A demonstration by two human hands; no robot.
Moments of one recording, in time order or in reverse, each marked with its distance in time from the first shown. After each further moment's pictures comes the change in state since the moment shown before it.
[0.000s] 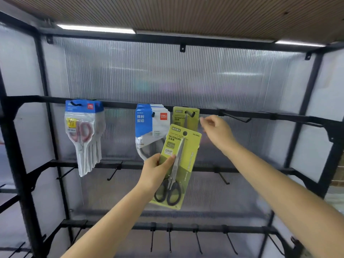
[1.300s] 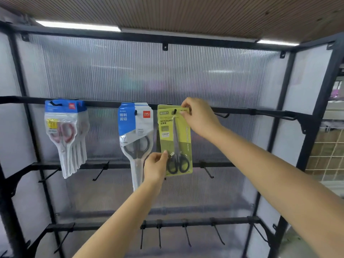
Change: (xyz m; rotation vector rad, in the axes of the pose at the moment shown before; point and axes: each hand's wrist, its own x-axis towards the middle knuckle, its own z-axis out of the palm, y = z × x) left_hand 0.024 -0.022 0.048 0.015 0.164 -0.051; right_hand 0.000 -0.039 -0.020 -0.493 0.007 -0.327
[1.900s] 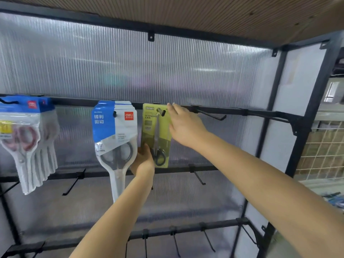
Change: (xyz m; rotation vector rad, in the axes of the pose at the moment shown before) left_hand 0.078 -0.007 0.034 0.163 0.271 -0.105; right_hand 0.015 0.024 0.034 -0.494 -0.249 -0.084
